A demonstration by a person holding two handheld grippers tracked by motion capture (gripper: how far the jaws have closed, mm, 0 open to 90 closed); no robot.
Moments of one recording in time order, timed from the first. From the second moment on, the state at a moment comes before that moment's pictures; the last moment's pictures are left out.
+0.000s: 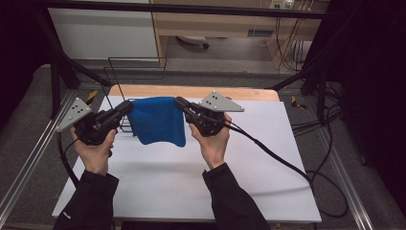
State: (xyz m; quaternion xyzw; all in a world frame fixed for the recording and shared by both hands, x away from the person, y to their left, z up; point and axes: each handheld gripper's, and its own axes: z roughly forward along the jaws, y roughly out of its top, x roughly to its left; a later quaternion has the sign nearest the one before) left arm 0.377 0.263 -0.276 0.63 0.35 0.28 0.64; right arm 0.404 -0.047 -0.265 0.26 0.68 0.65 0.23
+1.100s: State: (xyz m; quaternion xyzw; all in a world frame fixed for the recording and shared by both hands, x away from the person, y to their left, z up) left arm 0.397 0.294 -0.212 0.59 0.35 0.33 0.65; right arm 0.429 -0.003 -0.205 0.23 0.66 0.66 0.26
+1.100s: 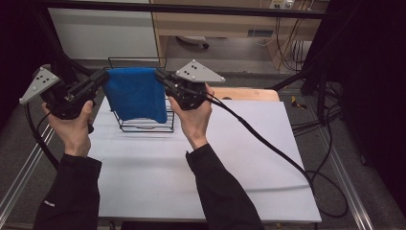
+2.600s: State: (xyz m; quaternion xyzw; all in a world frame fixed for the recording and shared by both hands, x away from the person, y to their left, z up) left arm 0.464 0.319 -0.146 0.55 0.37 0.34 0.67; right arm 0.492 0.031 -0.134 0.23 0.65 0.66 0.30
